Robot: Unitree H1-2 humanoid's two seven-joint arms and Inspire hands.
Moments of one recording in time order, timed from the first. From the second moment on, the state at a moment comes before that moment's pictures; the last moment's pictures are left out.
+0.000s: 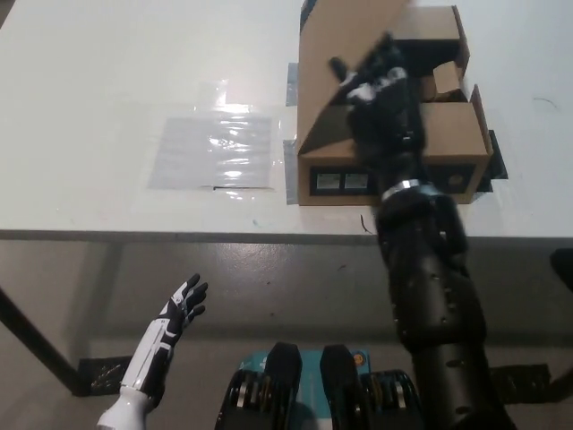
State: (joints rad) left_arm -0.09 0.14 -0.04 0.33 0.00 -0.43 -0.14; right_arm -0.78 0.20 -0.16 0.48 0.61 -0.02 0.07
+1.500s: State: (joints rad) left_arm -0.11 0.15 -0.04 0.33 0.03 -0.43 -0.15; right_arm -0.88 0.15 0.17 0.55 0.16 -0.06 0.11
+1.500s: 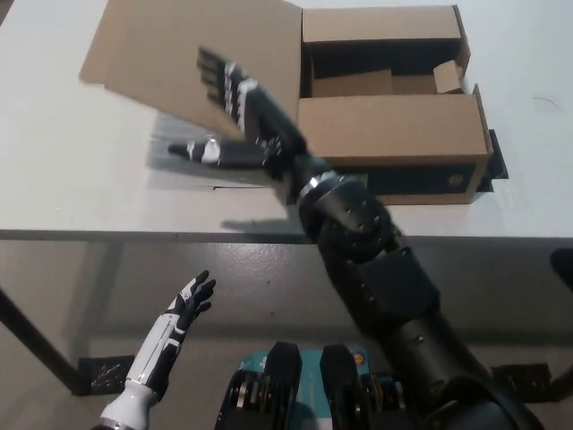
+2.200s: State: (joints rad) left_arm -0.10 0.15 -0.04 0.35 0.04 -0.43 -0.15; right_arm -0.80 -0.12 -0.04 -0.06 0.24 0.09 0.09
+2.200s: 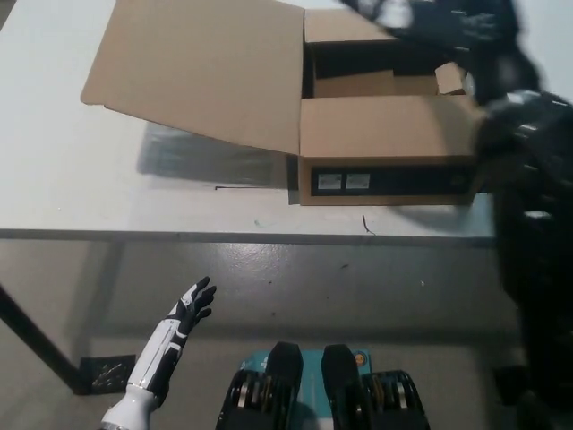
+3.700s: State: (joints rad) left_arm -0.09 0.15 -0.06 0.35 0.04 -0.43 -0.15; right_arm 0.22 -0.10 -0.02 -0.04 0.13 -0.33 0.14
